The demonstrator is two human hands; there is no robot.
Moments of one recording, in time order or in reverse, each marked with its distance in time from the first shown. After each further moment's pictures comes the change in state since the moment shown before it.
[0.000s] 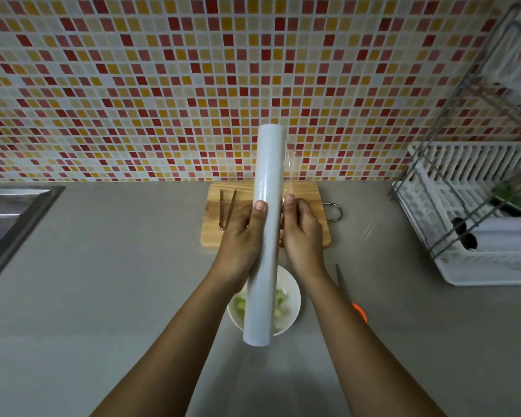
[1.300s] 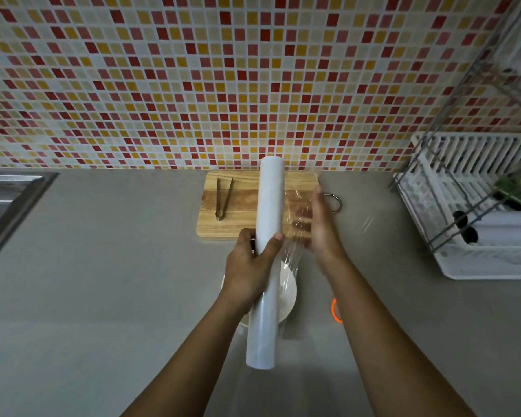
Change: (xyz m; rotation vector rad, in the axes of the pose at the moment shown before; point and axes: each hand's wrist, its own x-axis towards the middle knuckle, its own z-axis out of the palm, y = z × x) left_hand -0.022 -0.047 0.020 0.179 0.143 -0.180; right_hand 0.020 0.019 -0.033 0.151 -0.149 0.414
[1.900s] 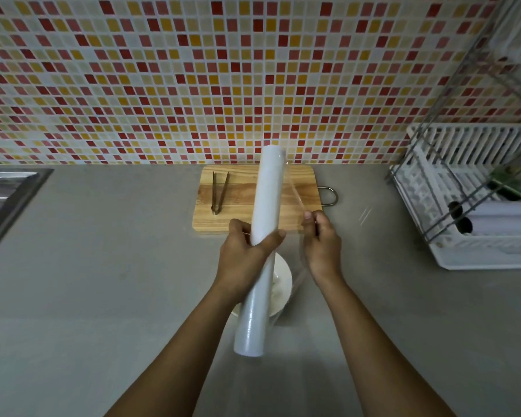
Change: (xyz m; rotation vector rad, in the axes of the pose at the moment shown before) left_hand -0.002 0.008 -0.003 0.007 -0.019 -0.029; right_hand -0.016 0.045 -0.016 -0.357 0.251 -0.298
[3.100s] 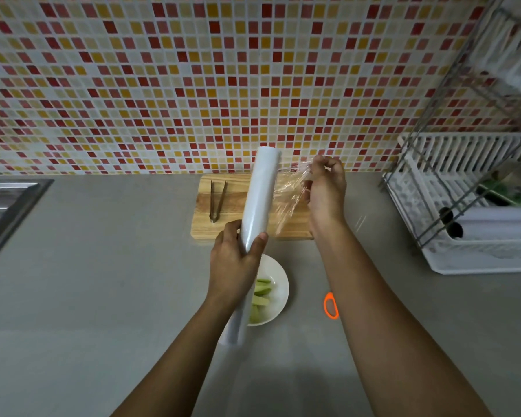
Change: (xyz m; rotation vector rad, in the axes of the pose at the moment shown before) left_hand -0.001 -0.005 -0.005 0.265 0.181 0.281; right_hand 0.054 -0.091 -0.008 0.648 0.098 0.182
